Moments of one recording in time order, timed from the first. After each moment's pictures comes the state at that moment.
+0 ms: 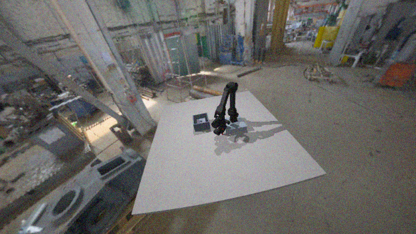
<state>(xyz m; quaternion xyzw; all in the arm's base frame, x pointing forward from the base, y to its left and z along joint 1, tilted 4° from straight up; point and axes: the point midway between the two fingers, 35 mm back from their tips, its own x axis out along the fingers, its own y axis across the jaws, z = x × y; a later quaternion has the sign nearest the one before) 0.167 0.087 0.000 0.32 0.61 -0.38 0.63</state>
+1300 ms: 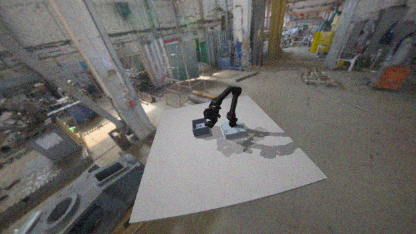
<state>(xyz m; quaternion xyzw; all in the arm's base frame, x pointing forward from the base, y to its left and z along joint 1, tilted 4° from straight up) 0.220 0.028 0.114 0.25 0.53 -0.31 0.75</state>
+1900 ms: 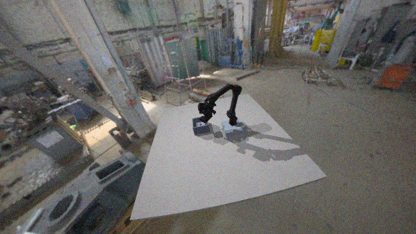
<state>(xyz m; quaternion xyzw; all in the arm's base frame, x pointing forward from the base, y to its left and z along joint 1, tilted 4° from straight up) 0.254 -0.029 0.128 0.27 0.49 -0.35 0.75</state>
